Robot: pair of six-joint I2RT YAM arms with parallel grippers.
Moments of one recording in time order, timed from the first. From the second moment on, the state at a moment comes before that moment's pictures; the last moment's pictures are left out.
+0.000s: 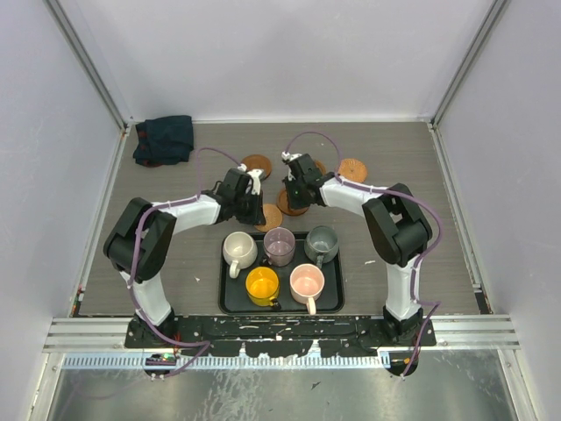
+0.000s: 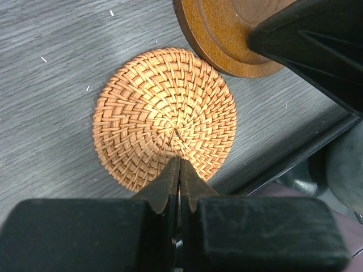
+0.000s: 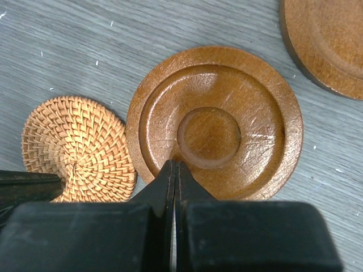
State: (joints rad) left arm -0.53 1.81 1.03 -0.09 0.24 -0.35; right arm 0.57 1.97 1.29 -0.24 -0.03 0.27
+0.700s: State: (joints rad) left arm -0.53 1.75 1.03 -0.11 0.17 -0.34; right arm 0.57 1.94 1.32 -0.23 0.03 0.23
